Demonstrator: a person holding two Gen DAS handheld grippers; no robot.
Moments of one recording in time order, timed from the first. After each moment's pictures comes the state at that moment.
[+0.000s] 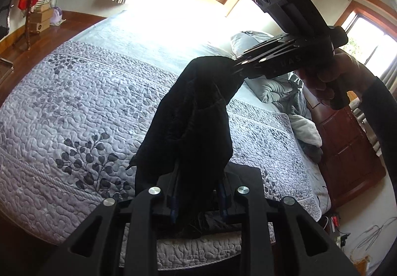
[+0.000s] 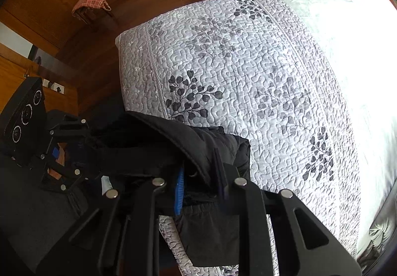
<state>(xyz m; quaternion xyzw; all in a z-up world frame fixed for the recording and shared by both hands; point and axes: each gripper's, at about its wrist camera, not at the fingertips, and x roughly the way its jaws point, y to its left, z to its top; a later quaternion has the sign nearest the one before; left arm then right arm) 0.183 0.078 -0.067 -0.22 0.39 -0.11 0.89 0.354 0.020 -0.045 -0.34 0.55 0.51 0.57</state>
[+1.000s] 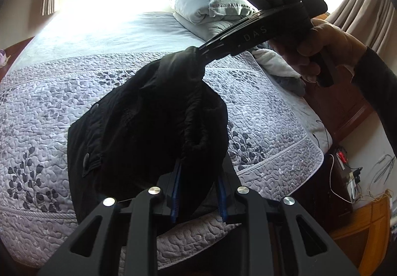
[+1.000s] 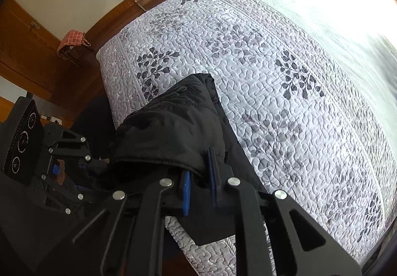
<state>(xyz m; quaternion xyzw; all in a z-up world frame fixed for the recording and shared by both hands) 0.210 -0.123 -0.099 -0.07 0.46 -0.24 0.85 0.363 -0.214 -0.092 -0.22 0.57 0.46 0.64</state>
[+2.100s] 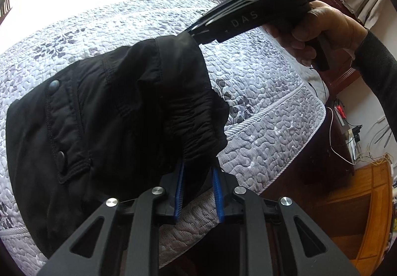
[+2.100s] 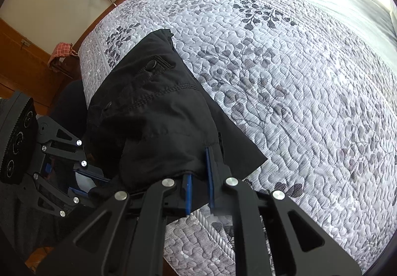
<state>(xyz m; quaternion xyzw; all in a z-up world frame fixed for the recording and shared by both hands) 0.232 -0.238 -0.198 0.00 0.55 -0.31 0.77 0.371 -0.345 -0.208 -0.17 0.59 0.44 0.65</state>
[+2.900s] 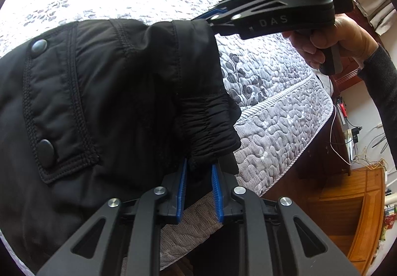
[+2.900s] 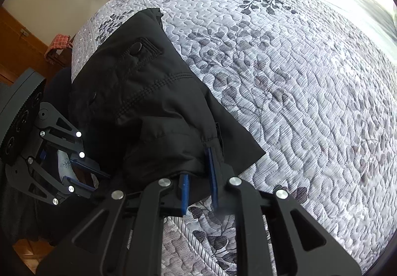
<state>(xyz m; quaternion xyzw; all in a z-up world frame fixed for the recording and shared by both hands) 0.247 -0.241 -0.255 -0.02 0.60 -0.31 0.74 0.361 -0.361 -0.254 -0.18 0.57 0.44 0.67</state>
